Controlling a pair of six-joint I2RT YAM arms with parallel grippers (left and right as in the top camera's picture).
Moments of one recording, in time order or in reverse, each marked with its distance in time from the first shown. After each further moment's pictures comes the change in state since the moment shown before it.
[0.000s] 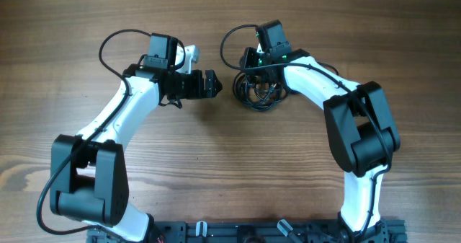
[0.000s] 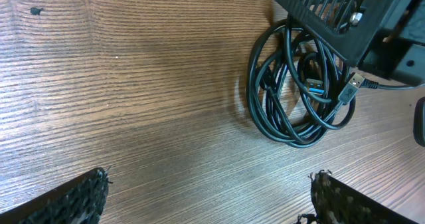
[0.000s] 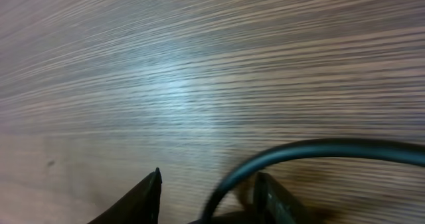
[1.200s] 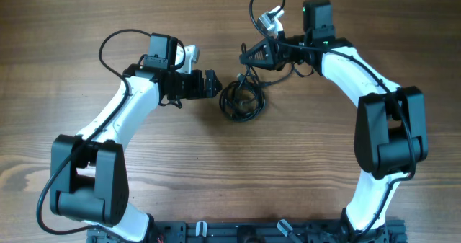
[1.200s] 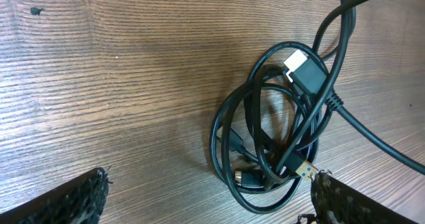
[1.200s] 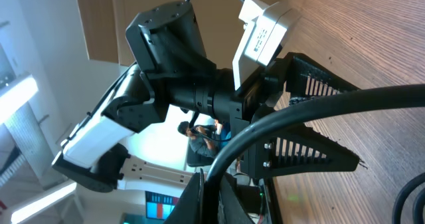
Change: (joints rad) left arm 0.000 0.000 0.000 0.000 0.000 0.000; right arm -0.213 -0.085 -0.006 0.128 -1.381 0.051
